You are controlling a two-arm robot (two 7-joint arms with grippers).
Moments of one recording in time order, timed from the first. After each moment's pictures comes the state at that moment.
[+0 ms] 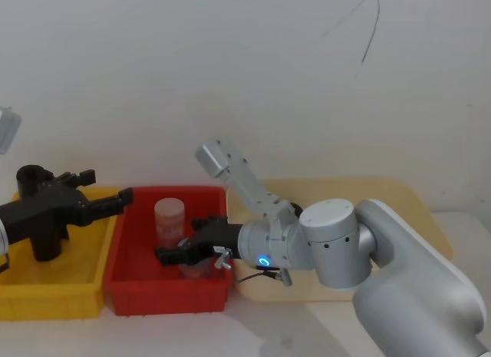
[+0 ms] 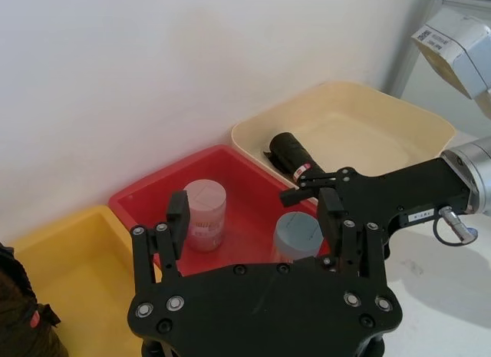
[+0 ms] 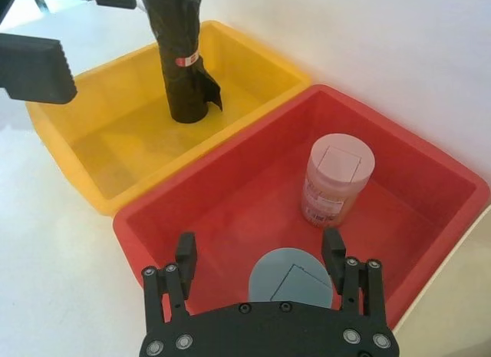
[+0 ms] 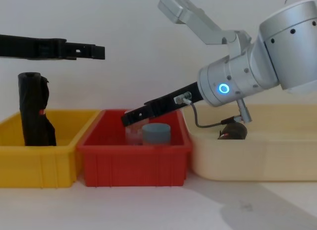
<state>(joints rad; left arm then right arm) -0.55 0.55 0.35 -1.47 -0.66 0.35 -0.57 0.78 0.12 -0.61 -1.12 0.25 0.54 0.48</state>
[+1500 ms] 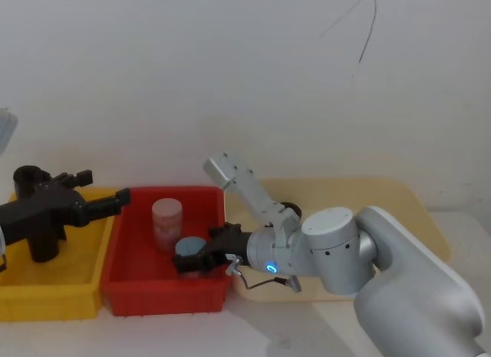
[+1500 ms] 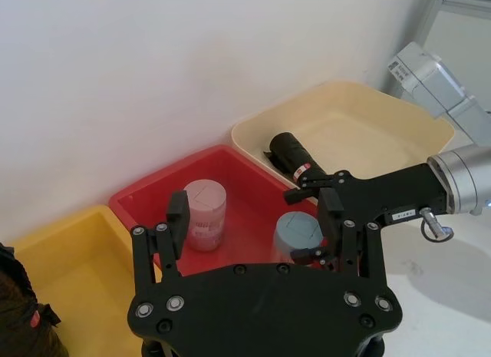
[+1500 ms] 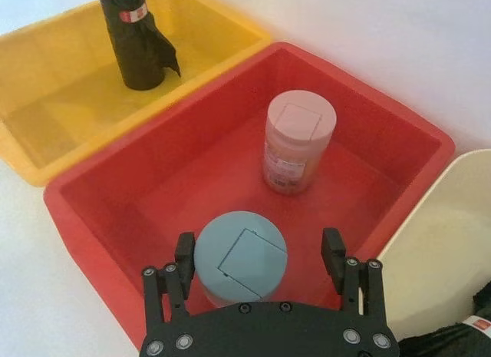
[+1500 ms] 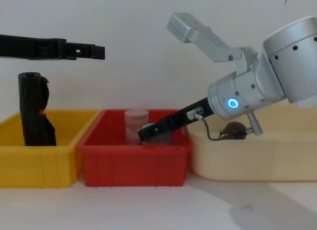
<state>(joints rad) -0.55 0.55 0.35 -1.47 -0.66 0.35 -0.57 0.78 0.11 -0.60 -1.06 0.19 0.54 0.45</state>
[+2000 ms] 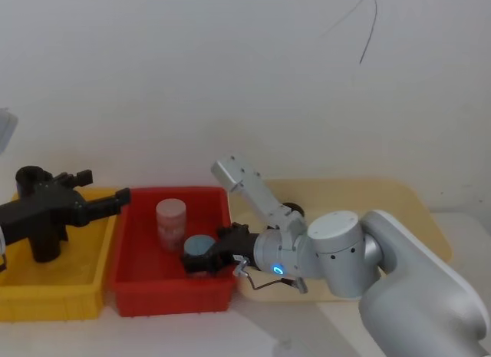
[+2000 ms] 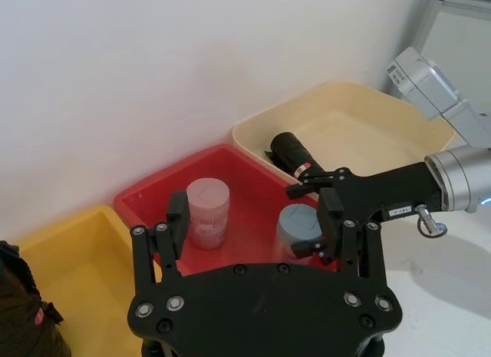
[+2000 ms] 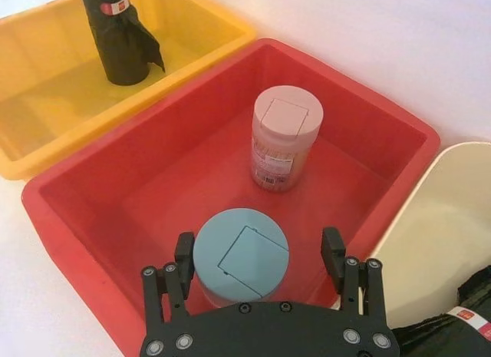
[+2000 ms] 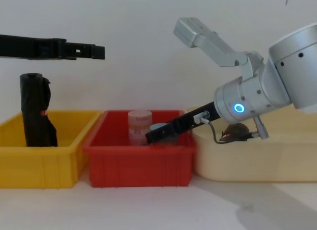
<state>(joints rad) -0.55 0.55 0.35 -1.47 -0.66 0.35 -0.57 0.77 0.12 -0.59 -1.04 0.18 0.52 0.44</state>
